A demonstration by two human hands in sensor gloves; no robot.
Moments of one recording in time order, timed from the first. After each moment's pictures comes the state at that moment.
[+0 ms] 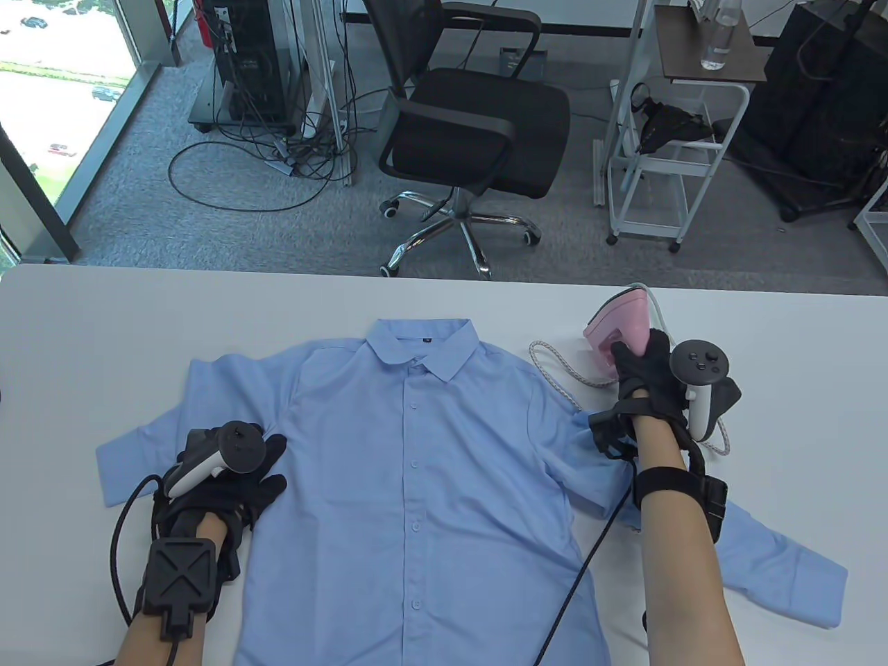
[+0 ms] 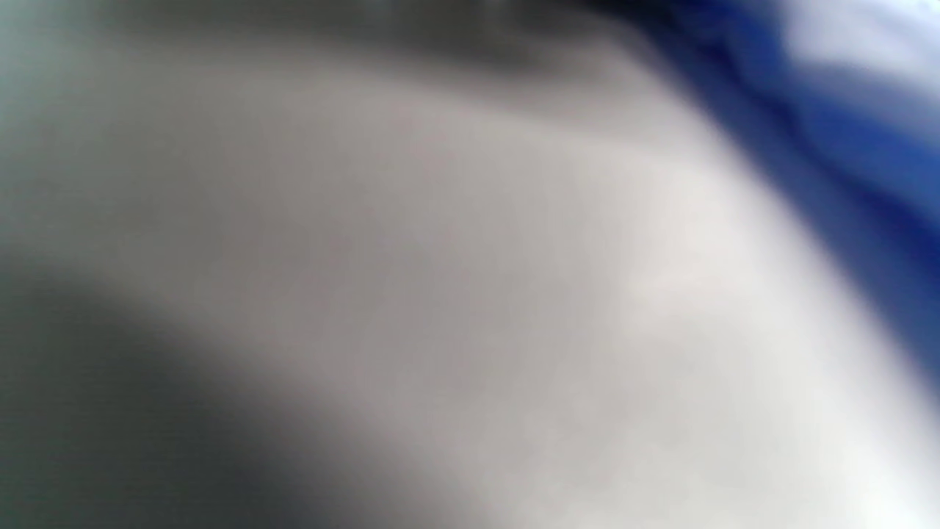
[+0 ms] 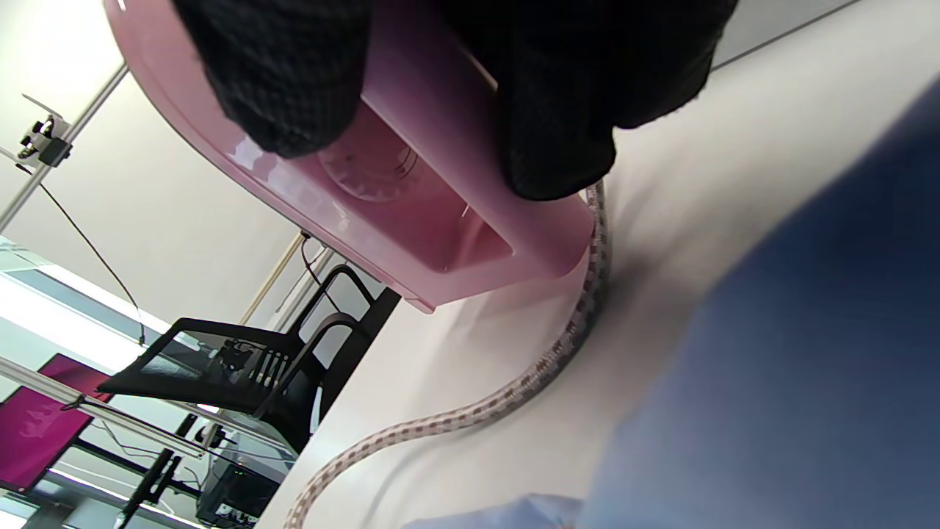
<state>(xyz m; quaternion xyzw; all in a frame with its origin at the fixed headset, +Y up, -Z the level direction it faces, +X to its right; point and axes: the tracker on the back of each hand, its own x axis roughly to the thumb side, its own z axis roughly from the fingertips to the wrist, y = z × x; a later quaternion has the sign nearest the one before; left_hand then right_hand) -0.303 -0.789 -0.335 -0.29 0.00 0.13 0.95 0.292 -0.724 -0.453 -0.22 -0.04 0.87 0.44</state>
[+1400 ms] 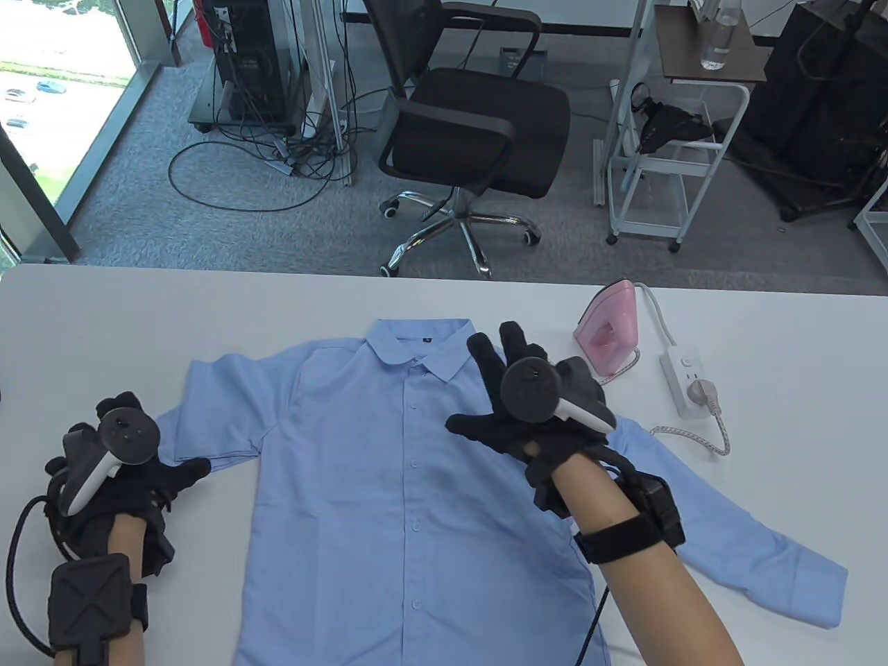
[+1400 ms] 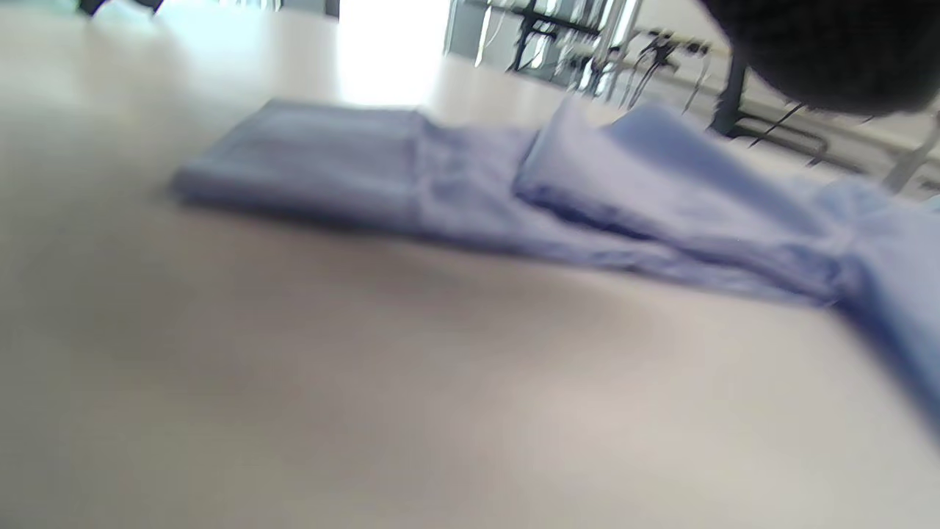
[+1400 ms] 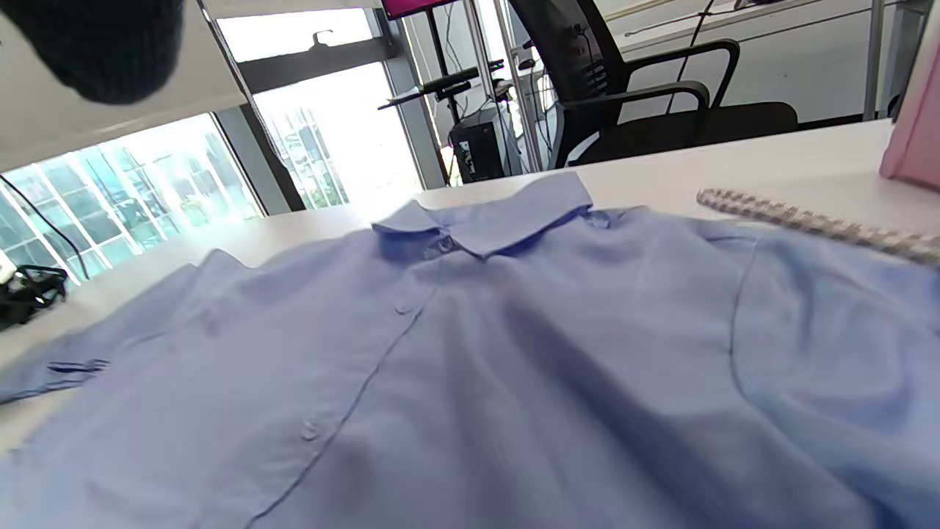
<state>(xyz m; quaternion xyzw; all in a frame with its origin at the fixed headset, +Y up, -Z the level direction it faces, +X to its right) -0.411 -0.736 -0.301 -0.17 0.19 0.15 0.96 0.089 -0.661 -0.390 0.22 0.10 0.96 0.13</state>
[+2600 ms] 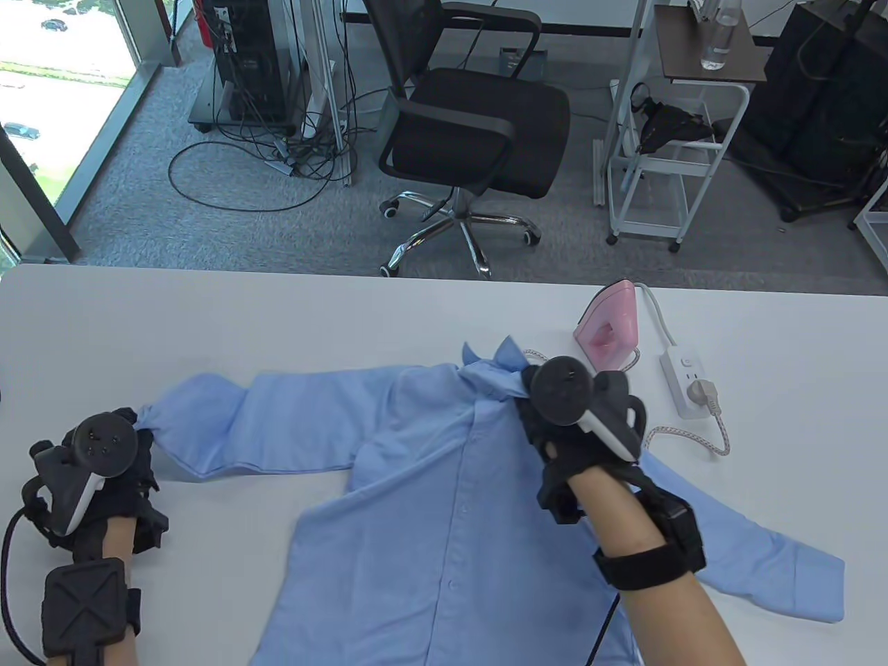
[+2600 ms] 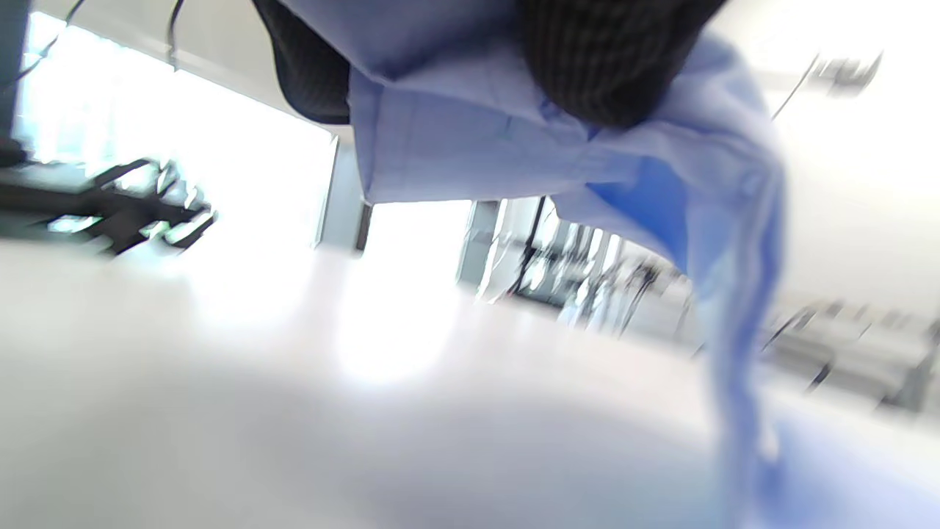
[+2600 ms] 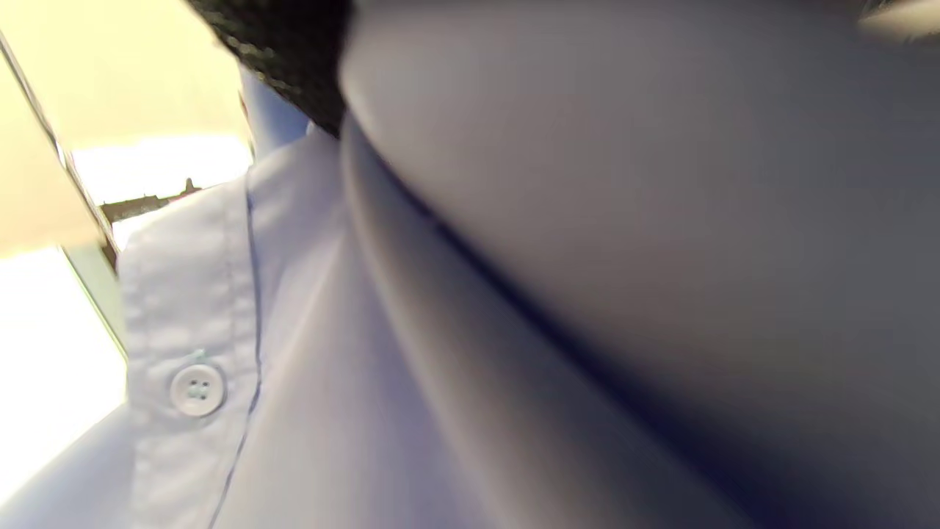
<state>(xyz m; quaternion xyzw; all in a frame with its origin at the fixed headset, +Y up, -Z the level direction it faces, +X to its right) -0.391 -0.664 -0.288 0.14 0.19 0.13 0.96 0.151 -0.569 -0.341 0.06 -0.04 0.98 0.17</state>
